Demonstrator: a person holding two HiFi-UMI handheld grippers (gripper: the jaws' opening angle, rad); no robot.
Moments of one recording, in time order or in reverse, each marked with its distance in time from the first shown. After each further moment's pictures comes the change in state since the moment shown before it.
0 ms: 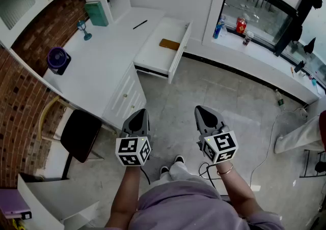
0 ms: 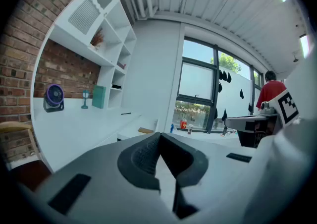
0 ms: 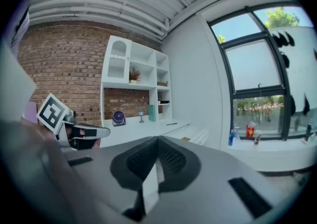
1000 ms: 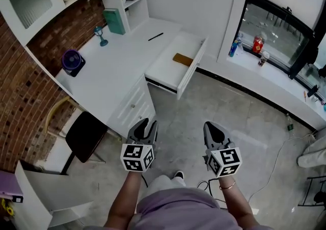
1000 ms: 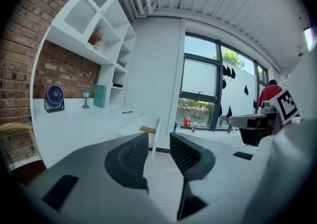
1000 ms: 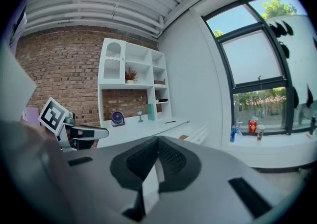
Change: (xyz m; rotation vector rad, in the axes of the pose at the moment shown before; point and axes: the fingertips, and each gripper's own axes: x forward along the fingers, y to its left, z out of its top) left arm 0.039 -0.018 -0.004 0.012 0.015 0.047; right arm 0.010 -0.059 -0.008 0.046 0.009 0.036
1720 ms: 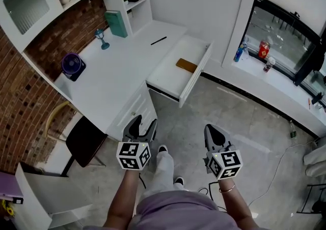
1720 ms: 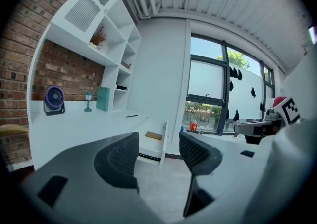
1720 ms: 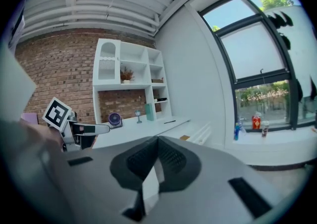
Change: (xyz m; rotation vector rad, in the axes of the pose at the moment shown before) left arm 0.048 0.041 0.028 -0.019 -0.031 0.053; right arm 0.054 -0.024 0.005 0.038 0.007 0.026
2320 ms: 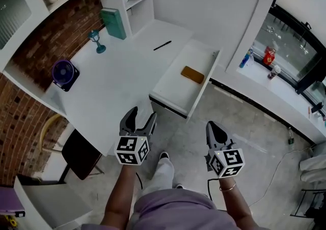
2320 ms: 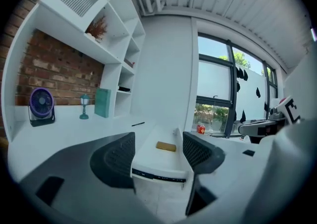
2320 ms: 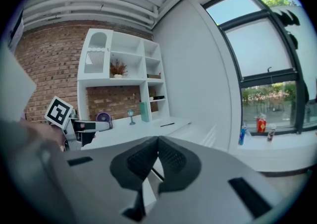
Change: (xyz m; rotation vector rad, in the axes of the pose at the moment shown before) left arm 0.120 0.098 0.049 0.016 -0.022 -0.003; right arm 0.142 -0.021 0.034 -0.008 0.016 -0.031
